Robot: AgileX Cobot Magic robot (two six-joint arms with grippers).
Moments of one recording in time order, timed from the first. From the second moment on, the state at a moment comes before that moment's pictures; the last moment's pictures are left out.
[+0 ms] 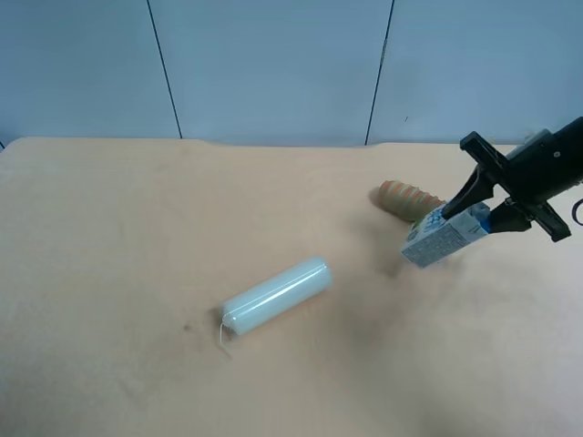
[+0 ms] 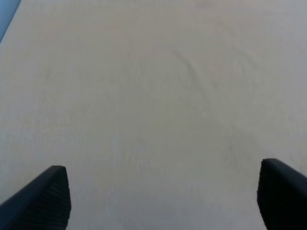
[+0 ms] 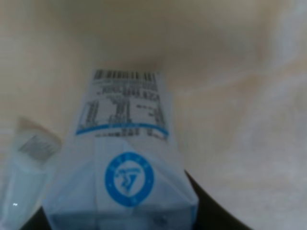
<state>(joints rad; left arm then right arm) 0.10 0.00 -0.50 -0.04 1.05 0.00 -0.20 1.69 -0.97 0.77 0.99 -0.16</state>
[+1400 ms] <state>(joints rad) 0.10 0.02 -0.51 -0.04 1.04 0.01 0.16 1.75 -0.97 1.30 1.06 -0.72</state>
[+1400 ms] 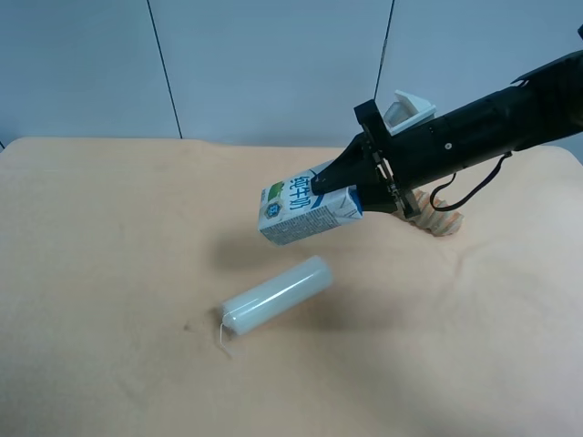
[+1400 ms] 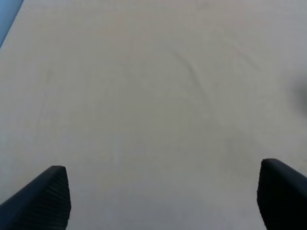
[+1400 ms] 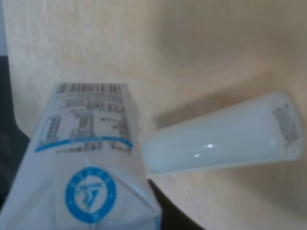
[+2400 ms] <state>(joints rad) 0.10 1.13 -0.67 -1.11 0.99 0.91 0.16 1.78 -0.97 1.40 1.17 -0.91</state>
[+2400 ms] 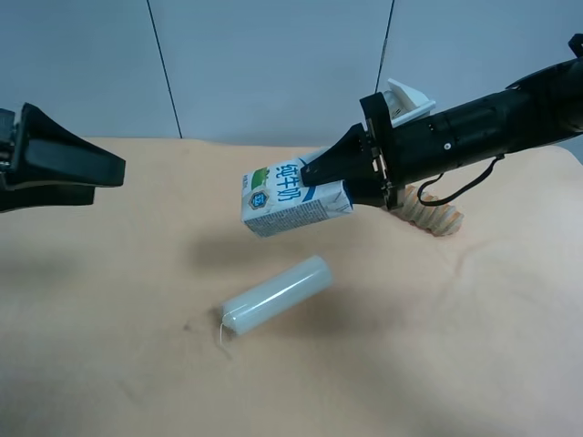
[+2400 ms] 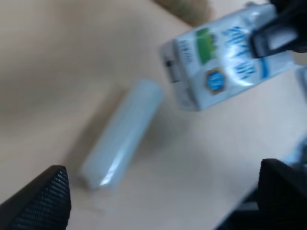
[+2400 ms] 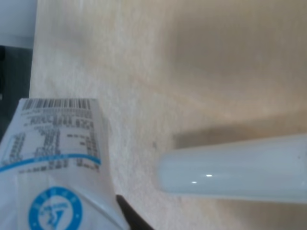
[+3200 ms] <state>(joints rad) 0.10 1.66 -0.82 -1.45 1.20 1.26 0.16 1.78 -0.97 1.48 1.17 -0.96</state>
